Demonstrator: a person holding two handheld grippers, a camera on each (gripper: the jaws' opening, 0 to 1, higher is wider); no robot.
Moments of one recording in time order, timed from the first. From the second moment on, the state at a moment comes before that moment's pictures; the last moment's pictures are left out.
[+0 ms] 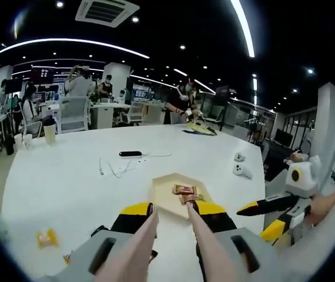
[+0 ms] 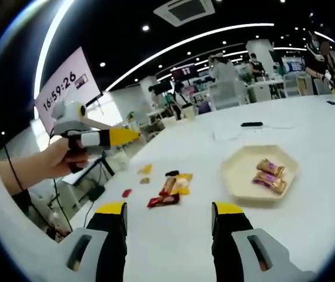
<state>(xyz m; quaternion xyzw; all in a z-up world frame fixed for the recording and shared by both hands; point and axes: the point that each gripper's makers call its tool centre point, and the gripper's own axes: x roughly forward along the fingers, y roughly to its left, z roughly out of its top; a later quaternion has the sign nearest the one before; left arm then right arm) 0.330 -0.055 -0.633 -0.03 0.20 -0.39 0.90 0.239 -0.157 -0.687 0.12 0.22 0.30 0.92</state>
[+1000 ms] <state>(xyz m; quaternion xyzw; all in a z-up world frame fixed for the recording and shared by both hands) 0.311 -0.015 -0.644 -0.04 0.20 -0.35 0.91 0.229 -0.140 -0.683 0.11 0.23 0.32 0.91</state>
